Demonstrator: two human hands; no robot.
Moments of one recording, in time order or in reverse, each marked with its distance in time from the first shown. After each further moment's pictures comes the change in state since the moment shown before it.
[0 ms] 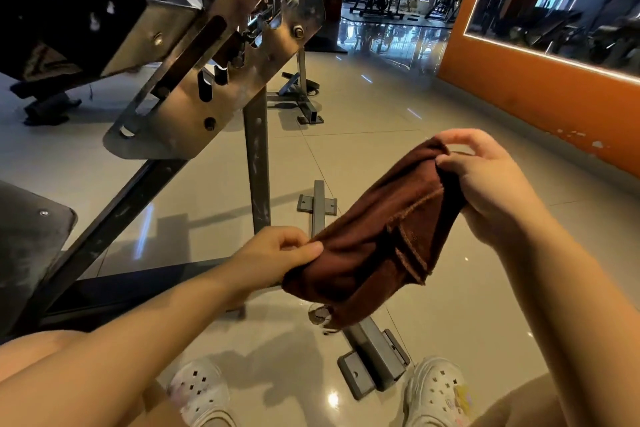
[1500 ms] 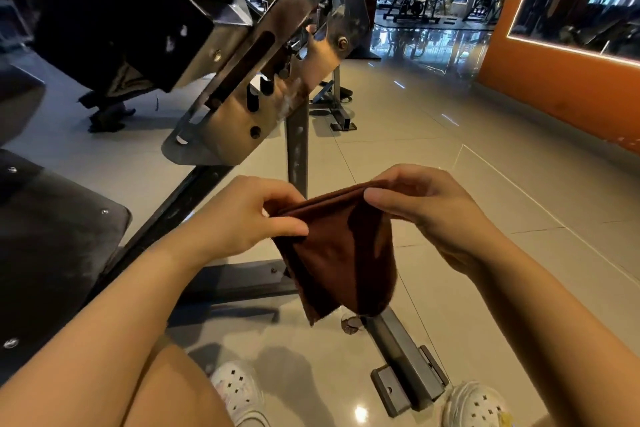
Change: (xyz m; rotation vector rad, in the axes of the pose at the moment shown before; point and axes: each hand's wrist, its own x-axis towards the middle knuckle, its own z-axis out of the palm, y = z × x) left_hand -0.034 0.040 -0.077 0.513 0.155 0.349; right_hand -0.016 0.018 0.061 -0.052 -0.622 -0.211
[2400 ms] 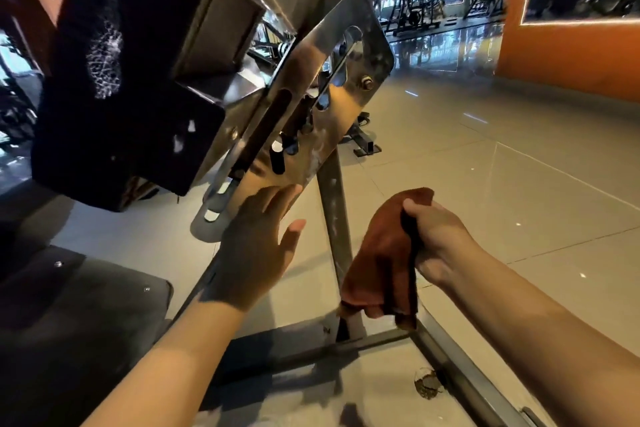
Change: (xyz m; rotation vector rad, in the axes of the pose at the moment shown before) left_hand 0.069 -0.093 -0.034 0.627 0.537 0.251; right_hand 0.120 0.046 0.038 0.684 0.591 0.452
